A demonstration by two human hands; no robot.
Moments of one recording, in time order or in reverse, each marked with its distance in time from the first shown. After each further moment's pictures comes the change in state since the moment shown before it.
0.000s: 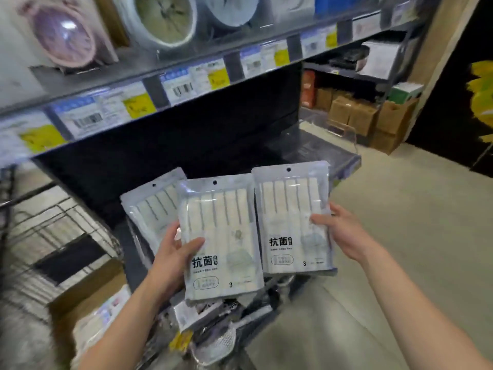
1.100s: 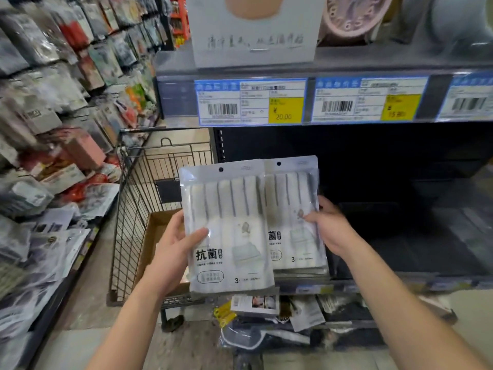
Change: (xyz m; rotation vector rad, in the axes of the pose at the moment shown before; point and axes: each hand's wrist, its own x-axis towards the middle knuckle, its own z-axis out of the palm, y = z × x) left_hand -0.063 -0.029 -0.164 -0.278 0.525 0.017; right_hand 0.093 0.011 0.292 -0.294 -0.508 0.007
